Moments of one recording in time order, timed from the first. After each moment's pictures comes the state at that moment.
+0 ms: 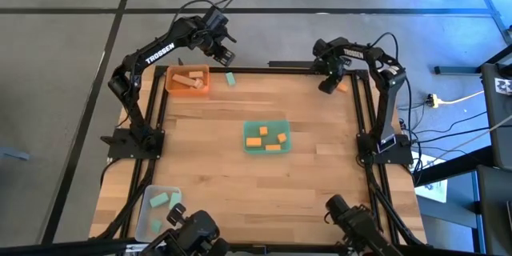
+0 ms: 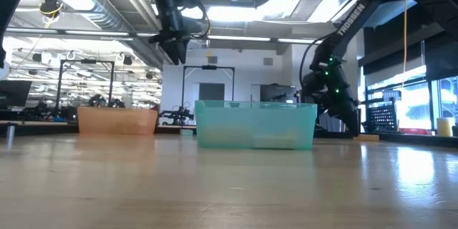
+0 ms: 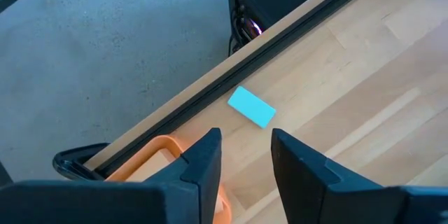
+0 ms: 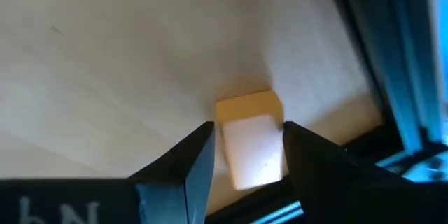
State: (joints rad) left arm 0.80 1.75 1.75 -1.03 -0.11 -0.12; right arm -1.05 2.03 1.37 -1.10 0.26 -0.35
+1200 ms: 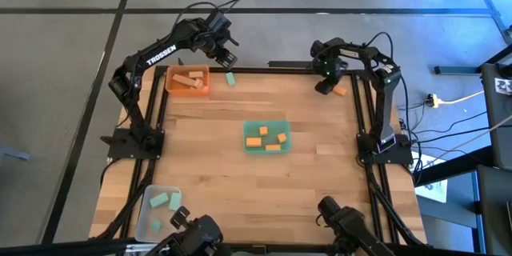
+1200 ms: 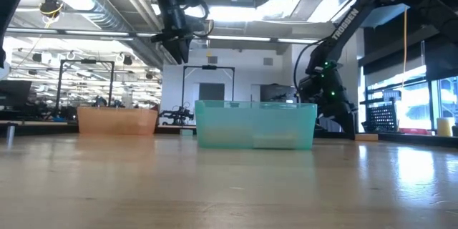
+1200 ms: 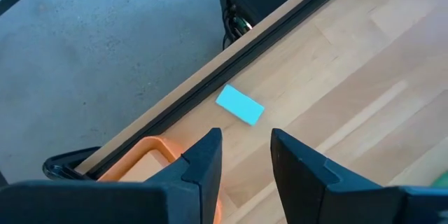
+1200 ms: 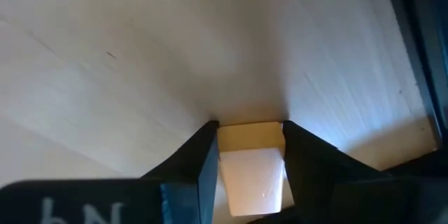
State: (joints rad) left arm 0.77 1.75 1.75 -1.03 -0.11 -0.12; right arm -1.02 2.10 1.41 -1.12 0.14 -0.32
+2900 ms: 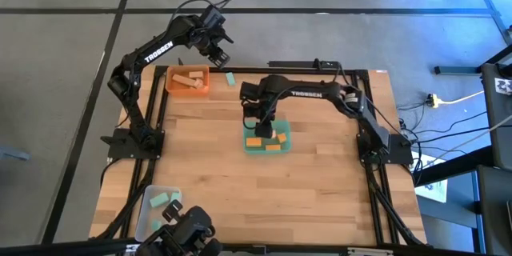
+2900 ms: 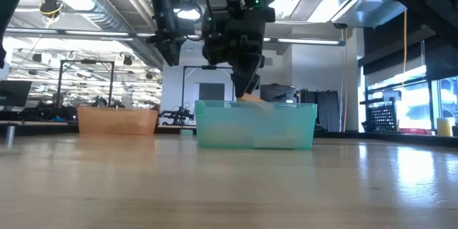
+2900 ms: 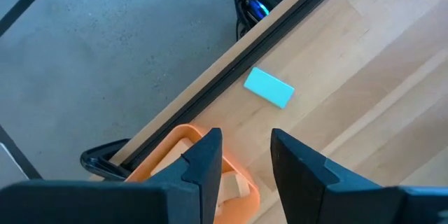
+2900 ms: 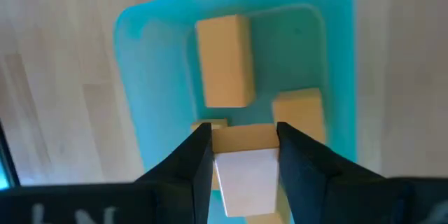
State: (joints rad) left arm 0.83 1.75 1.75 -1.08 -0.11 0.01; right arm -0.24 2.24 1.96 -1.19 -0.39 -0.10
